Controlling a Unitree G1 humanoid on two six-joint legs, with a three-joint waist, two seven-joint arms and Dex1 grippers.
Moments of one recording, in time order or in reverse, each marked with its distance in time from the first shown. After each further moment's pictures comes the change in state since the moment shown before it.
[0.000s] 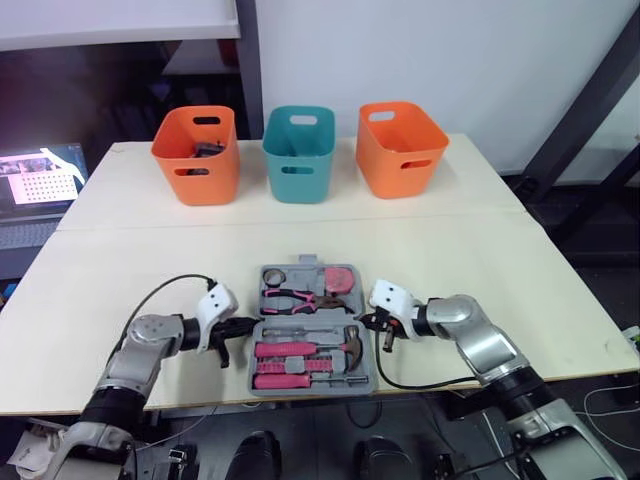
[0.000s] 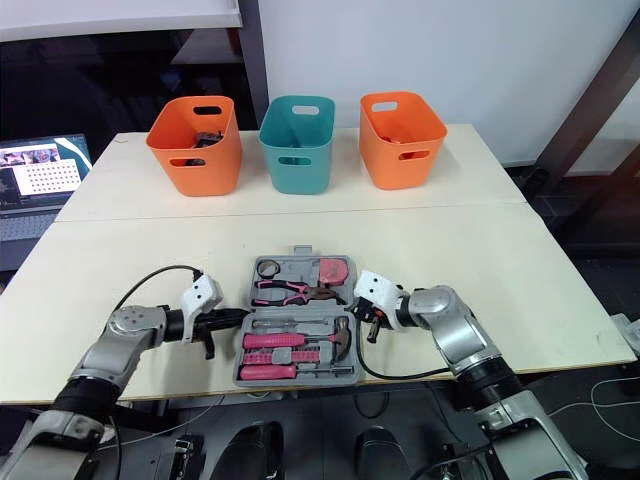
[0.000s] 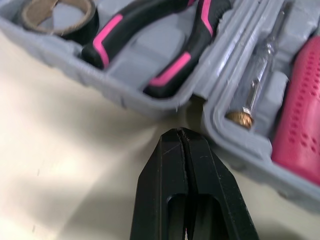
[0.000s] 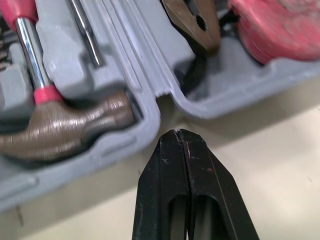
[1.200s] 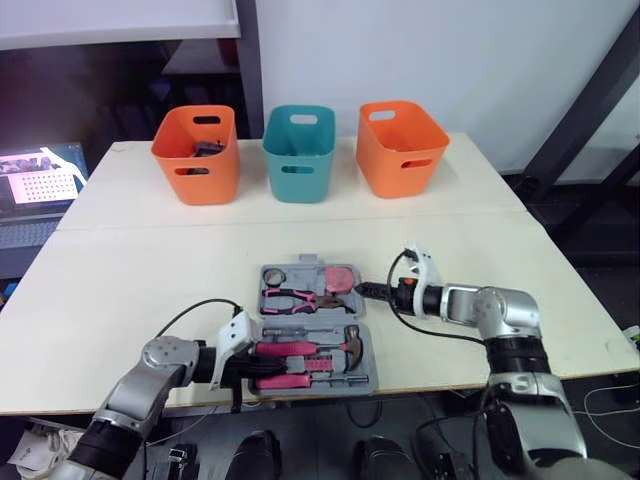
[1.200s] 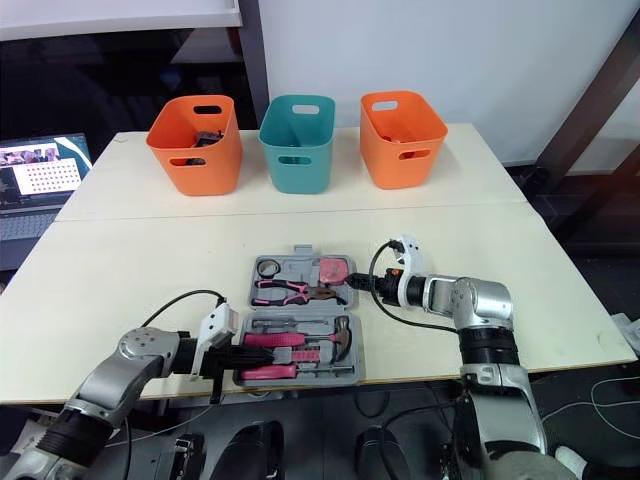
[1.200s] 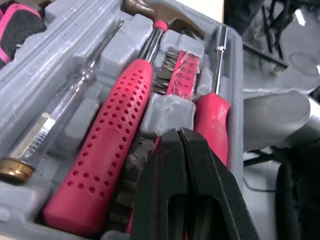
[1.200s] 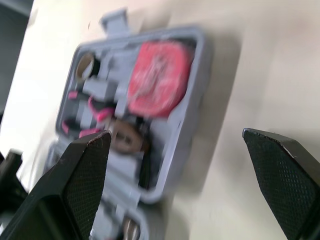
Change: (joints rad) left arm 0.163 0.012 -0.136 -0.386 -0.101 0.183 -0.067; right arm -0.235 0.208 -0.474 0.286 0.533 0.701 -0.333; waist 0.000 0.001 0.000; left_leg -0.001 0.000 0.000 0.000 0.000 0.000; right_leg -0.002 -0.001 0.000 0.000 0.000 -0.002
